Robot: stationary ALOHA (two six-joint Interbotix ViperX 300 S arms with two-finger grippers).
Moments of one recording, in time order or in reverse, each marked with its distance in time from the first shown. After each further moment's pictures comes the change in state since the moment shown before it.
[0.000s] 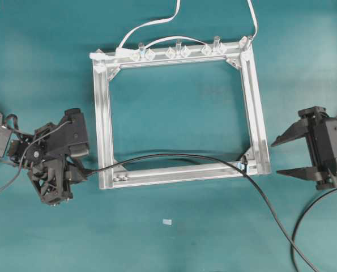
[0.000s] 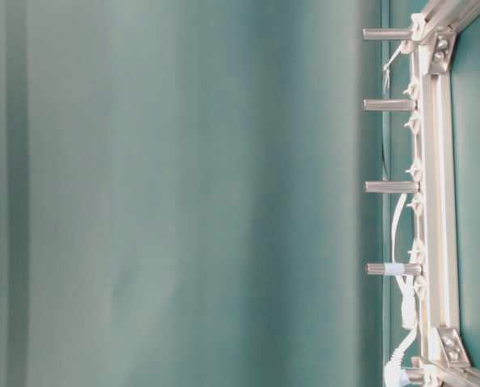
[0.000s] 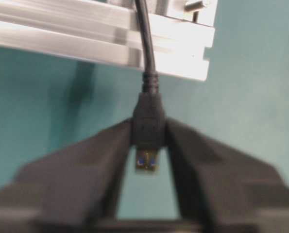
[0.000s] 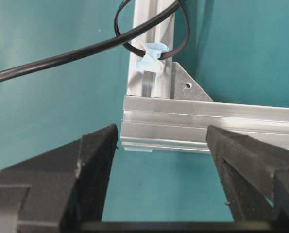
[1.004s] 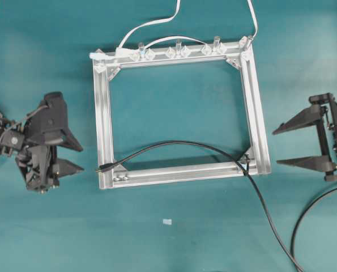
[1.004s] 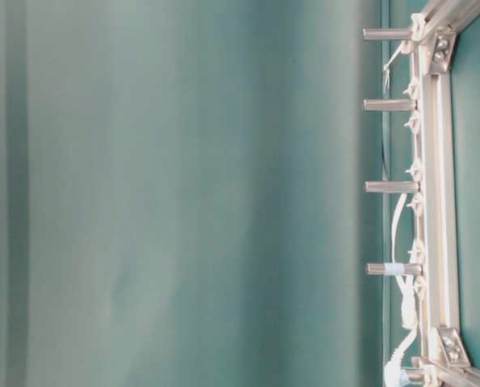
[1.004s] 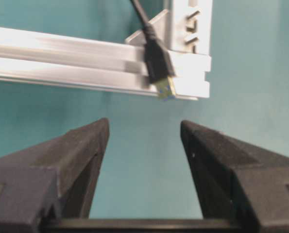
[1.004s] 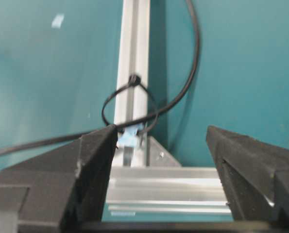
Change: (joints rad) left arm 0.074 -0.195 0.077 0.140 -0.060 0.008; right arm -0.041 -0.210 0.020 -0.002 -0.074 -0.003
